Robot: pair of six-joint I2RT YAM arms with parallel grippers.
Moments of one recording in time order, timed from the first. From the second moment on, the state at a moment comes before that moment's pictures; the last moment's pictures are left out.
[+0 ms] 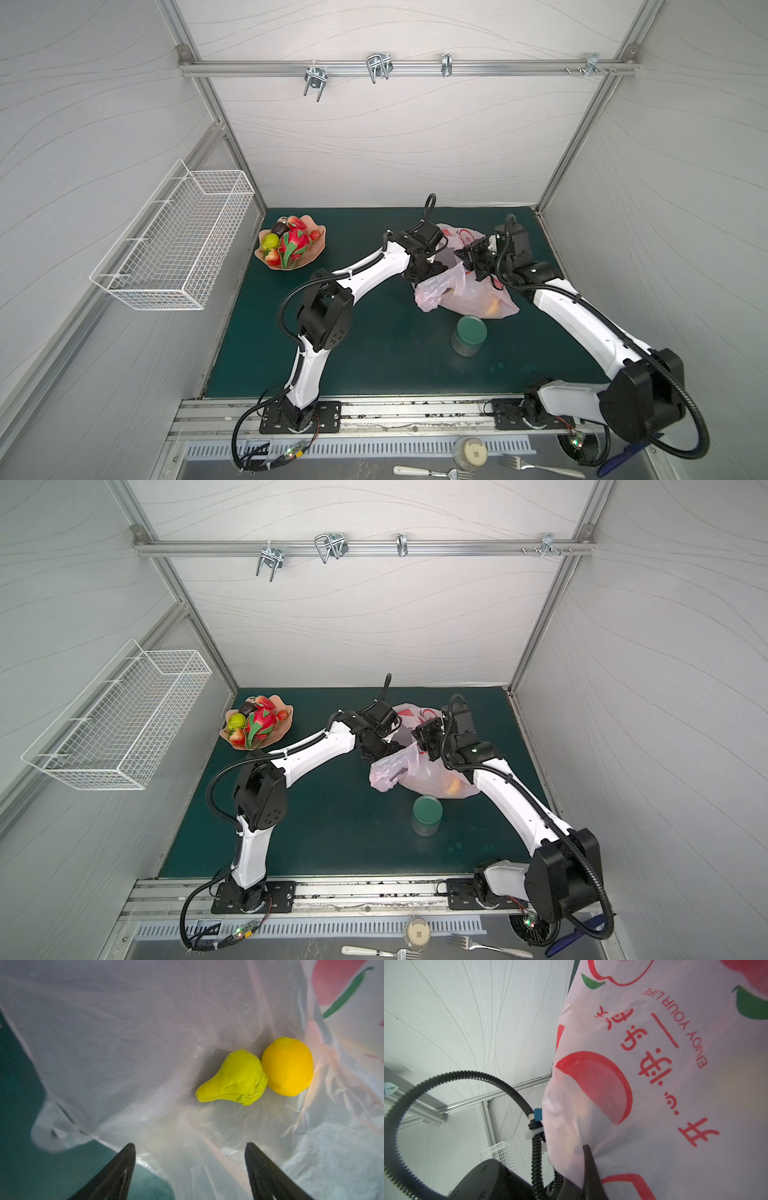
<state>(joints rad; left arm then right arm) -0.72 2.05 1.79 -0.93 0.16 -0.42 0.40 1.27 1.02 -0.31 -0.31 1.42</state>
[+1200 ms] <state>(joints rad) -0.28 1.96 1.89 -1.22 -0.38 -0.25 0.38 1.27 1.02 -0.33 -0.33 1.41</state>
